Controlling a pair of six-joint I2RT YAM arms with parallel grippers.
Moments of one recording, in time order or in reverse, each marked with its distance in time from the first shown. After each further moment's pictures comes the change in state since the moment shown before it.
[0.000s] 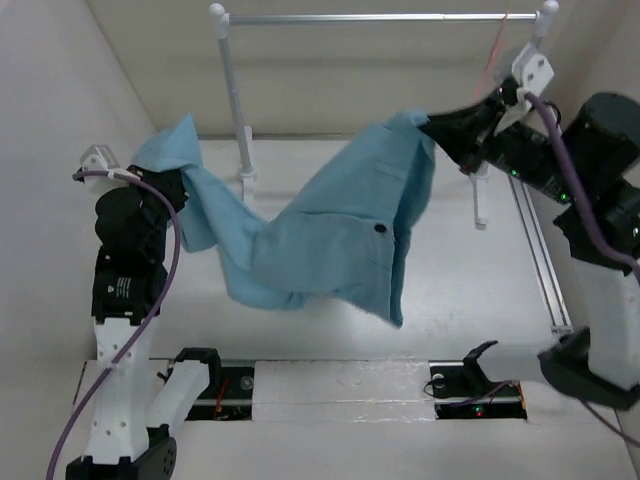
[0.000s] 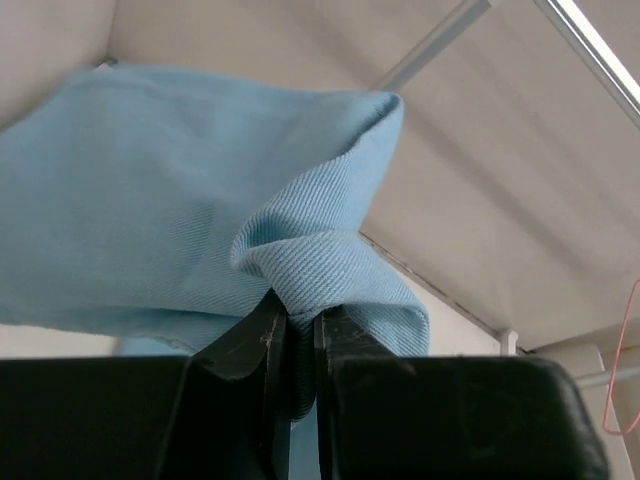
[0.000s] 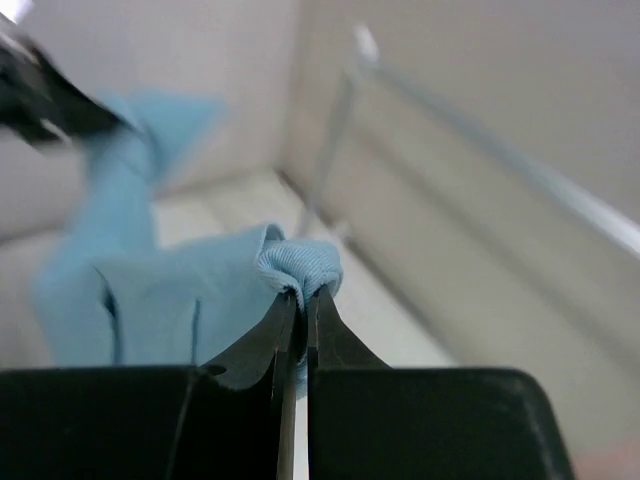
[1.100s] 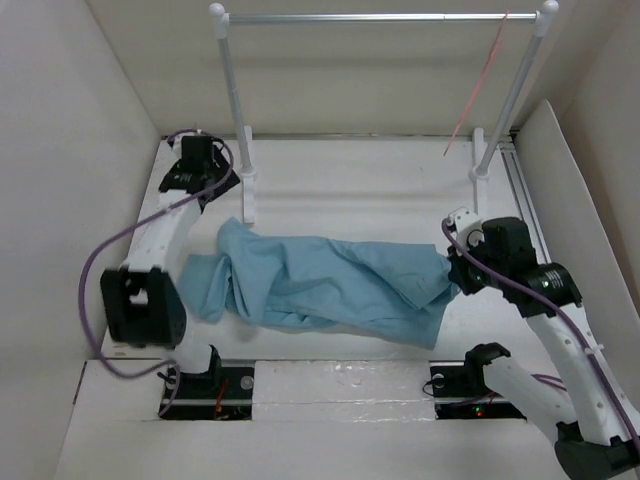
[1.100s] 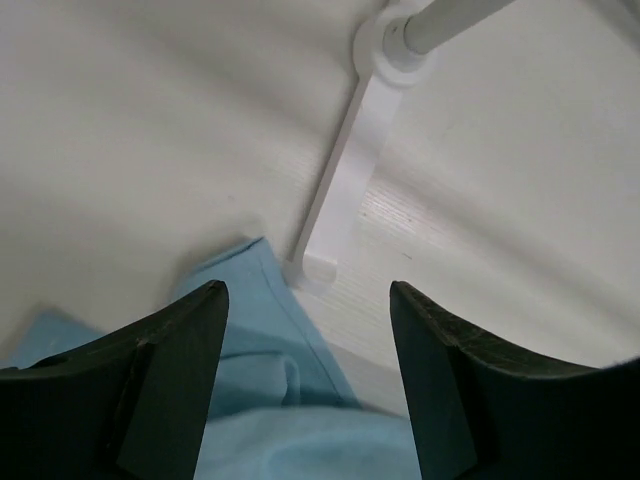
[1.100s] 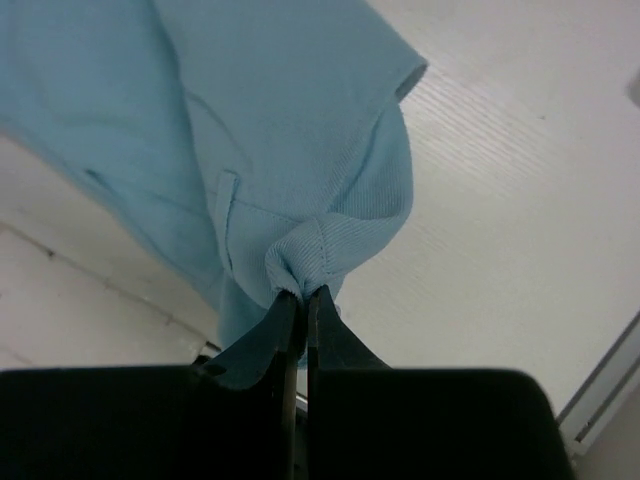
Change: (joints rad) left arm -0.023 0.631 0.086 -0.066 -0.002 0.075; right arm -0.349 -0.603 -1.365 -0.235 0.206 0.014
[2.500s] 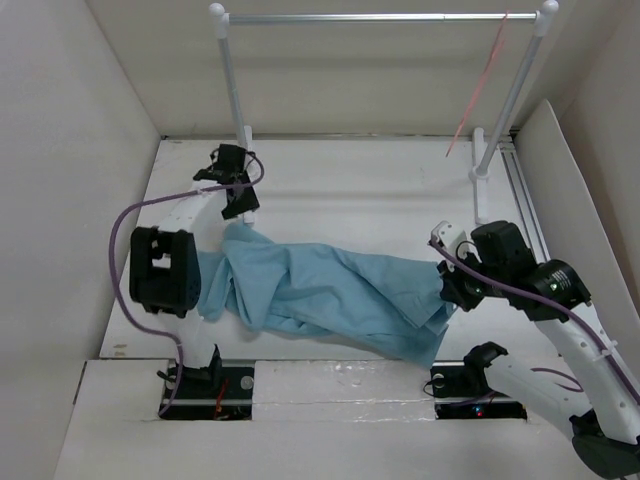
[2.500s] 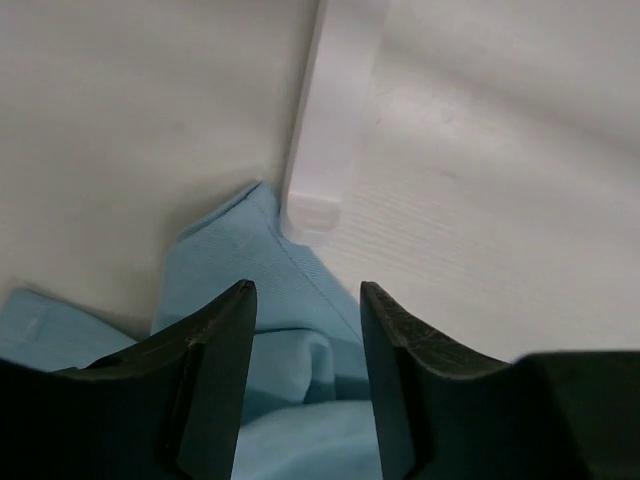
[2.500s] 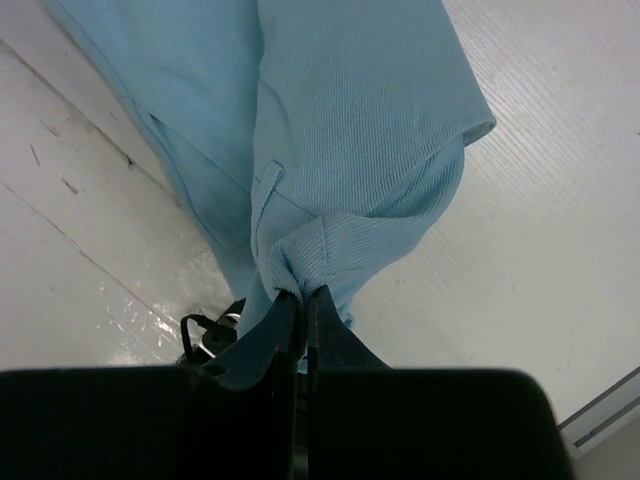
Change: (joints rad) left arm -0.084 0.236 0.081 -0.063 0.060 0.100; right arm 0.211 0.008 0.109 -0.214 -0.074 -0.003
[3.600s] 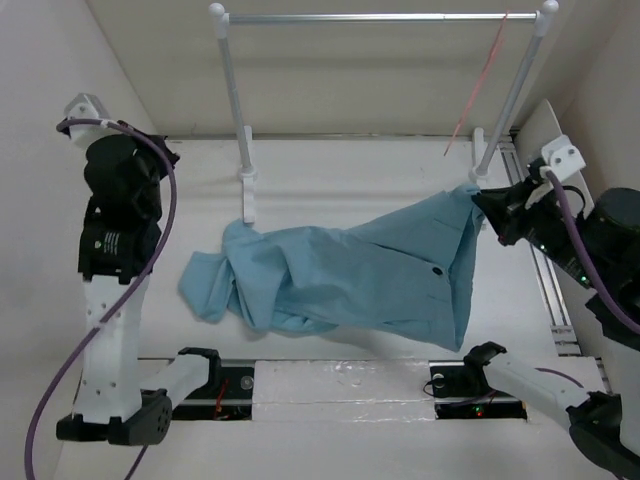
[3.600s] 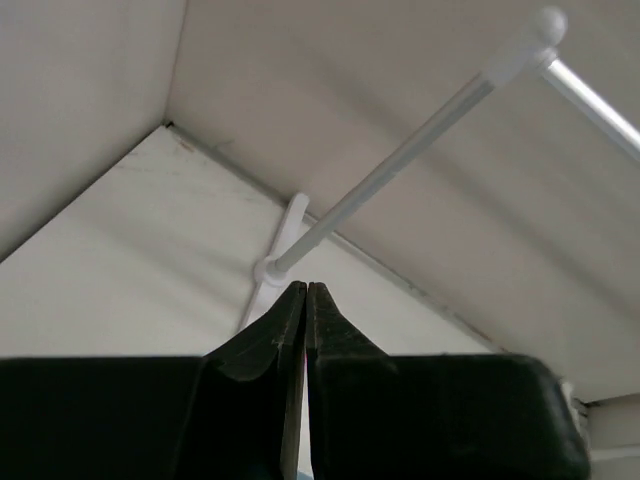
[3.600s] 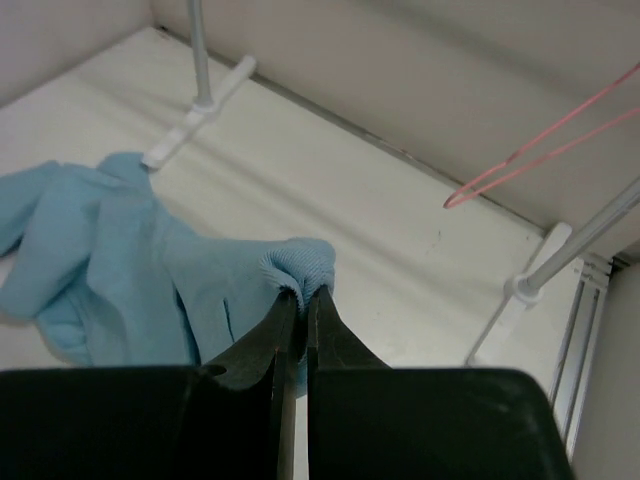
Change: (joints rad) left arm 0.054 -0.567 0.185 -0.010 -0.223 -0.077; right arm 0.000 0.095 0.593 0.303 0.197 0.068
